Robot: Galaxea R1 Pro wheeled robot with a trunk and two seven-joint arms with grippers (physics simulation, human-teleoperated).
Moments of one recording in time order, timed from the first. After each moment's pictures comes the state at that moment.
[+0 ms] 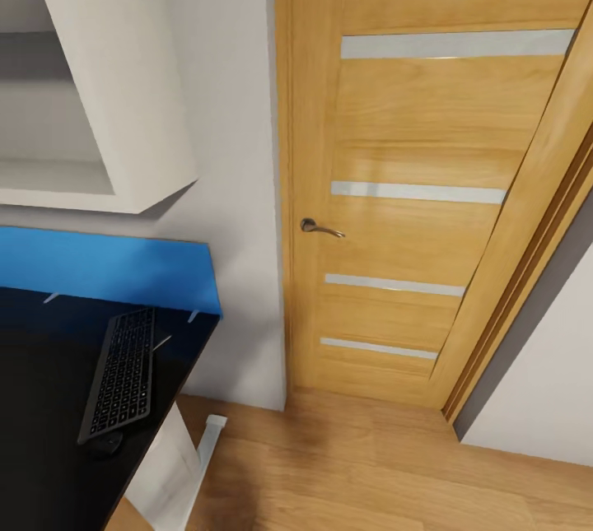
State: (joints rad) left arm -0.16 0.01 -0.05 -0.03 0.33 -0.39 0.03; right arm -0.03 0.01 -0.01 -0.26 0.01 -0.64 -0.04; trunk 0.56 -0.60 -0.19
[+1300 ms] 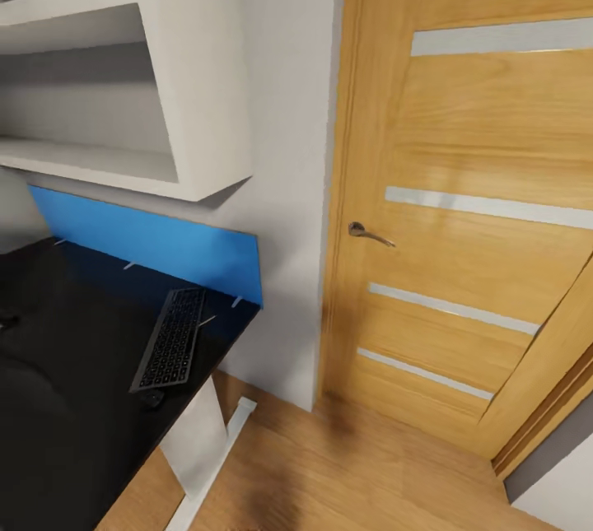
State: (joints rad) left arm -0.16 0.01 -0.05 -0.03 0.33 -0.38 0.03; right arm -0.03 0.01 -0.01 -0.25 0.01 -0.64 -0.04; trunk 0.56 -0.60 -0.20
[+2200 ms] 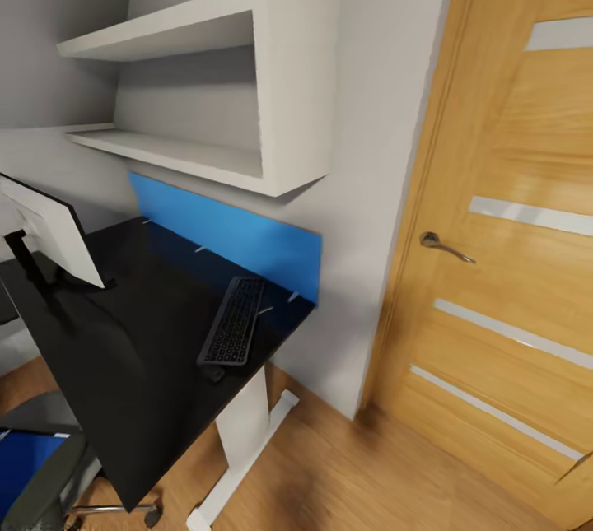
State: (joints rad) left arm -0.16 0.01 -0.05 -0.03 0.33 -0.39 0.03; right arm -0.03 0.02 -0.01 -0.26 0.00 -0.67 -0.04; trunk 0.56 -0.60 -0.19
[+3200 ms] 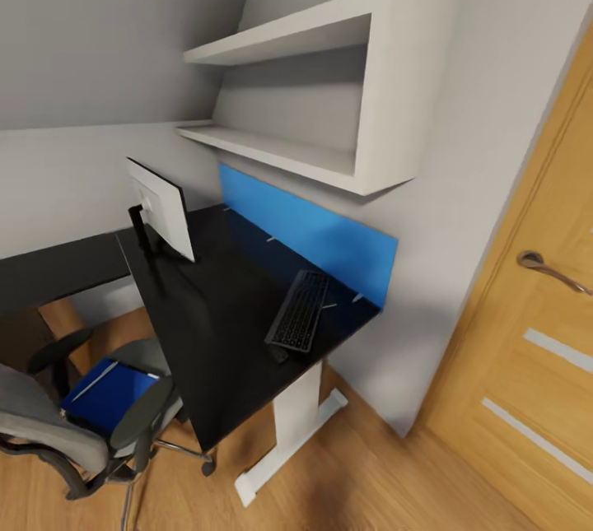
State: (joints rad) left arm -0.16 0.01 -0.05 -0.03 0.33 -0.39 0.03; right arm -0.03 0.01 -0.01 -0.25 0.00 -0.68 -0.05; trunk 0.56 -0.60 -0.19
